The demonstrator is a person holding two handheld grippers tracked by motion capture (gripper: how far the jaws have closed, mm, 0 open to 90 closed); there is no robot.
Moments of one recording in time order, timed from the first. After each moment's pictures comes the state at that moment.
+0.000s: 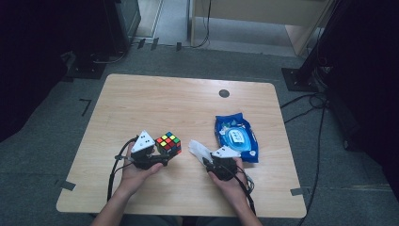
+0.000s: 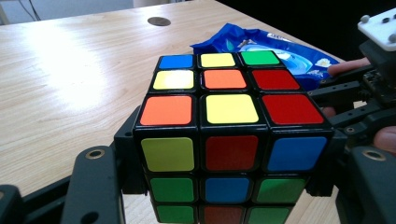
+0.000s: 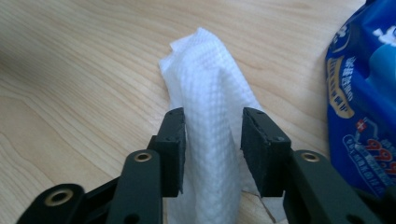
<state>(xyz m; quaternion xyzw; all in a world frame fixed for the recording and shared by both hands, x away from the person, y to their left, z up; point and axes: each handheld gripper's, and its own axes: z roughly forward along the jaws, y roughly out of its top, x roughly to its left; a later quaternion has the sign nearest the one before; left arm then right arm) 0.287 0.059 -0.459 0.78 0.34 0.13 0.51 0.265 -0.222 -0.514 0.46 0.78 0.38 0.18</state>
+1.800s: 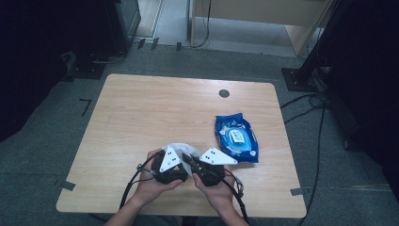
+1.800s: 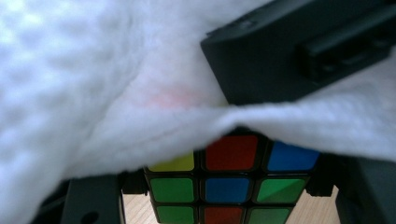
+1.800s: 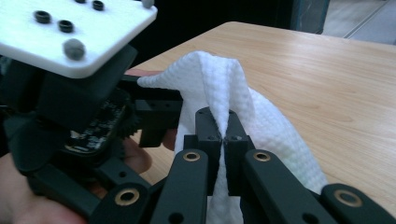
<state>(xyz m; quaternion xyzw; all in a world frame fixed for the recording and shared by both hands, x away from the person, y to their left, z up) 0.252 0.000 -0.471 0.83 0.25 0.17 0.47 0.226 -0.173 -0.440 0.38 0.73 0.54 0.15</state>
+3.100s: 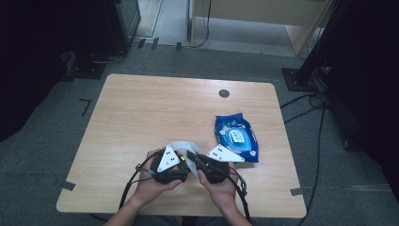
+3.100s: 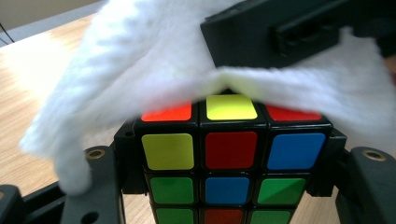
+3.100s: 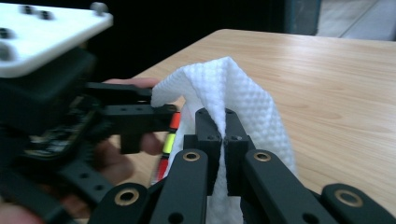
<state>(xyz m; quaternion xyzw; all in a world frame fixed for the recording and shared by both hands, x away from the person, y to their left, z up) 0.250 0.002 -0.466 0.82 0.25 0.17 0.48 0.232 -0.188 -0.443 0.40 0.71 0.56 0.14</state>
